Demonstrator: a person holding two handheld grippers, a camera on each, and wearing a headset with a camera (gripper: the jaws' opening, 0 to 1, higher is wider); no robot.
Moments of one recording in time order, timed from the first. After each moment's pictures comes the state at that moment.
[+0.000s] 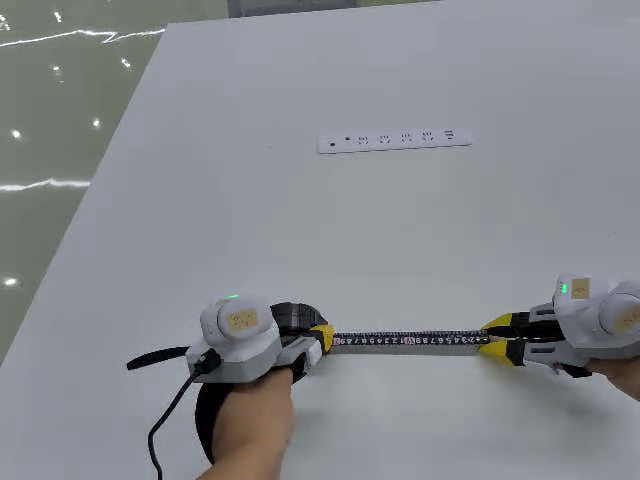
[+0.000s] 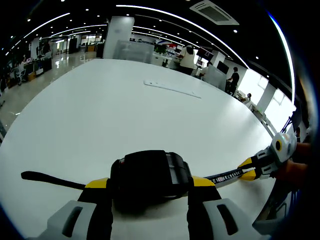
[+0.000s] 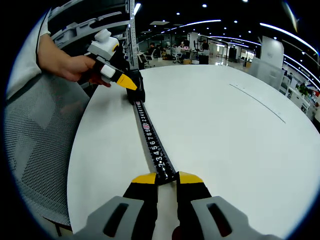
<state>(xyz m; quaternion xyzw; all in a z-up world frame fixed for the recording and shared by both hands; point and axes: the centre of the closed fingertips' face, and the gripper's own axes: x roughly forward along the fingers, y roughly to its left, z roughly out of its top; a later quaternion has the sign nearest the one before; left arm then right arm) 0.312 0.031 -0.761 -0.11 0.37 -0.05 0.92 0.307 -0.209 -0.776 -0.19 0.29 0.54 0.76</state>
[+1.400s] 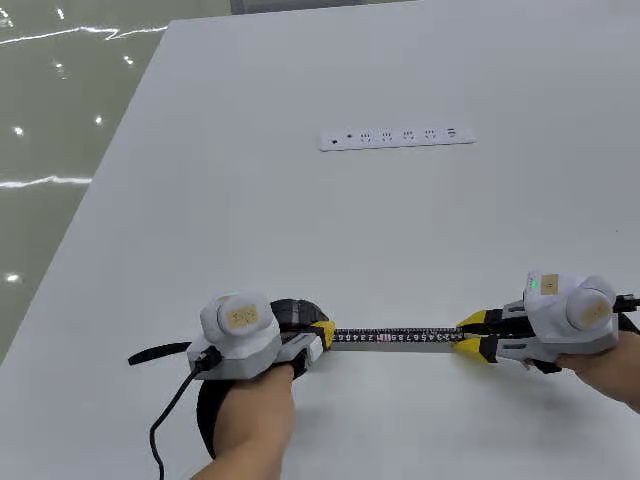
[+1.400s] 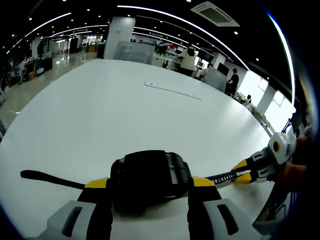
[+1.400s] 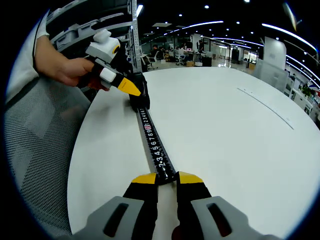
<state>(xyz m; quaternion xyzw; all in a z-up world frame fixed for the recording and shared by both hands) 0.311 0.032 -0.759 -0.12 0.37 -0.05 0.92 0.310 -0.179 -0.781 -0.18 0.29 0.56 0.76</state>
